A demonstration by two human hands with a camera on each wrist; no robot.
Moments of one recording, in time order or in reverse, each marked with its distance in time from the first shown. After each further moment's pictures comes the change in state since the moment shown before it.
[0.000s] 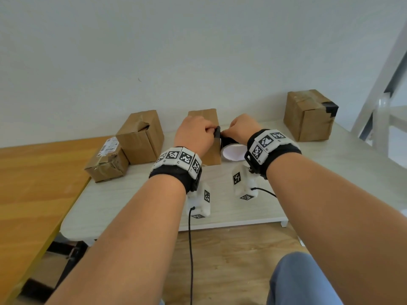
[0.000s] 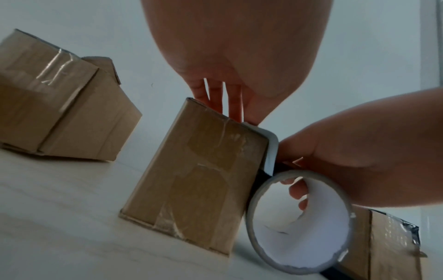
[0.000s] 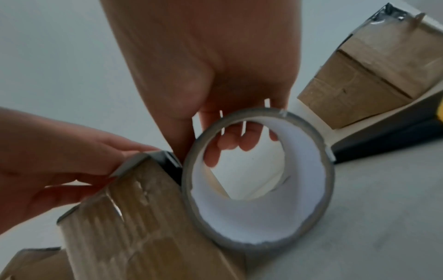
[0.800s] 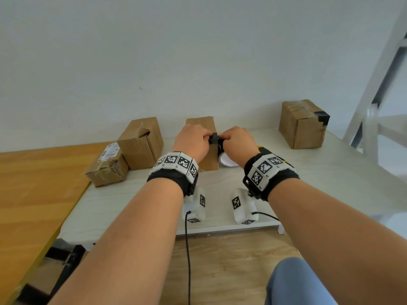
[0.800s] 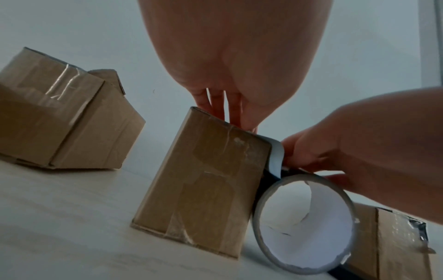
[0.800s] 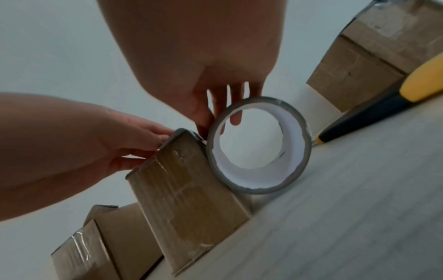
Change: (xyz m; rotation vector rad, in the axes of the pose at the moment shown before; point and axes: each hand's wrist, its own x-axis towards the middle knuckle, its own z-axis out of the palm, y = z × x) left_hand 0.001 -0.005 -0.001 0.022 -0.052 0.013; right_hand -0.025 0.006 0.016 -0.121 0.129 -0.229
